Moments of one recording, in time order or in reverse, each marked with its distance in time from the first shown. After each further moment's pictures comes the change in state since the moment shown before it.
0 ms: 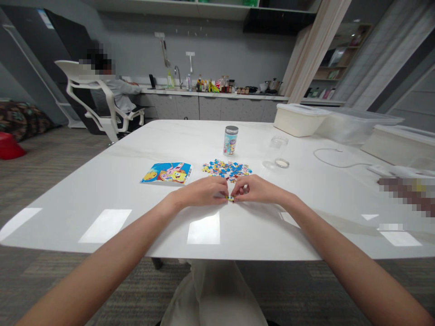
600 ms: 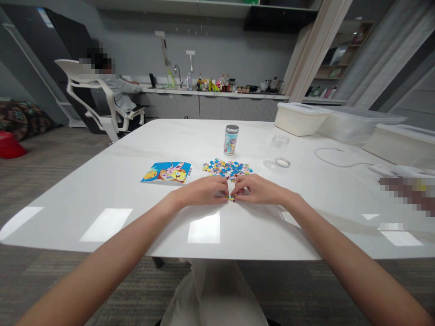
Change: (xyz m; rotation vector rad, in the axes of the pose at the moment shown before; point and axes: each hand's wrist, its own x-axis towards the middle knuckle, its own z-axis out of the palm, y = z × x) left_hand 0.001 -0.001 0.001 -0.003 -0.009 -0.002; right_hand -0.001 0.000 -0.002 -0.174 -0.020 -0.193
